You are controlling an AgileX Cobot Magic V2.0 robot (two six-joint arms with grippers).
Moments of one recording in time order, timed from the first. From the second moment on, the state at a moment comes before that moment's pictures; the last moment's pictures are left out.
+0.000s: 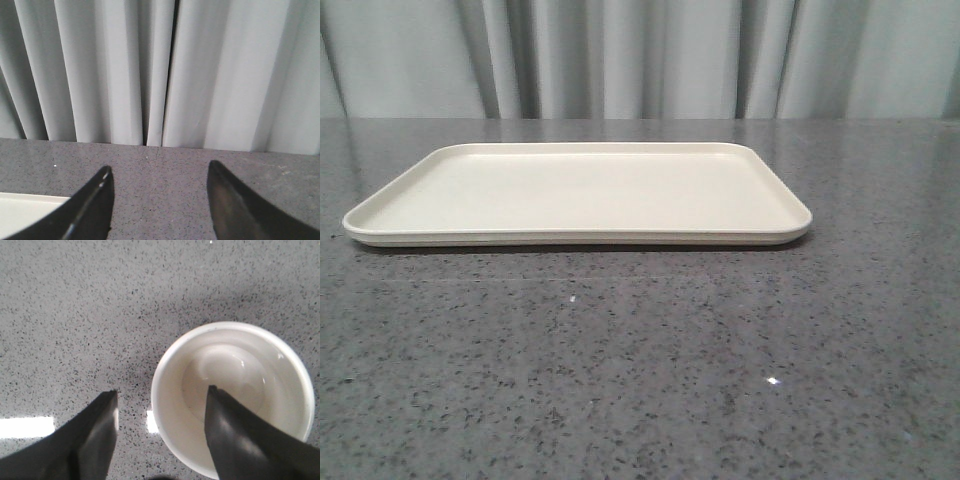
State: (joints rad) left arm -0.06 0.95 -1.02 0.19 1.26 -0.03; right arm 0.07 0.69 -0.99 0.14 0.45 -0.06
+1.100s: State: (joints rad) left arm -0.06 1.10 -0.99 0.22 1.25 -0.03; right arm 0.07 0.69 -0.99 0.14 0.49 -0.06
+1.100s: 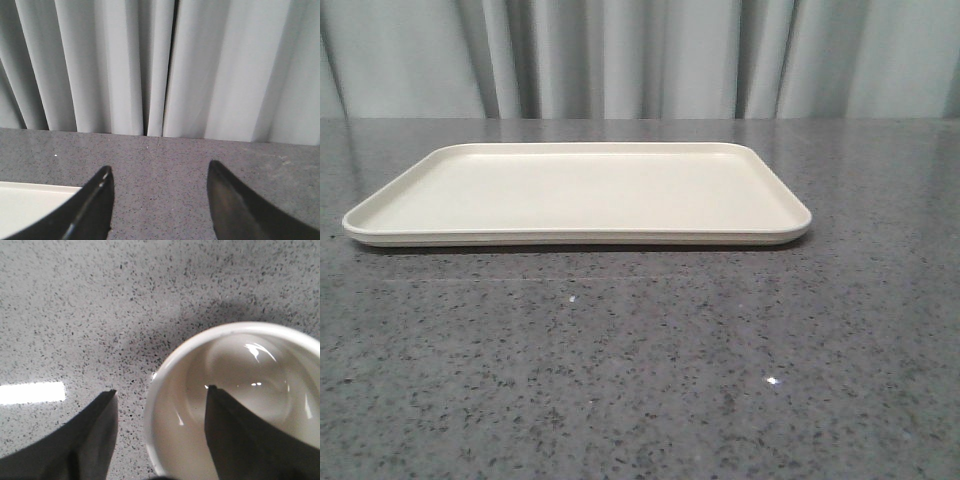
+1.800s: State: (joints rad) left arm -0.06 1.11 -0.98 0.21 1.21 -0.02; right arm 0.07 0.69 -0.99 0.14 0.51 -0.06
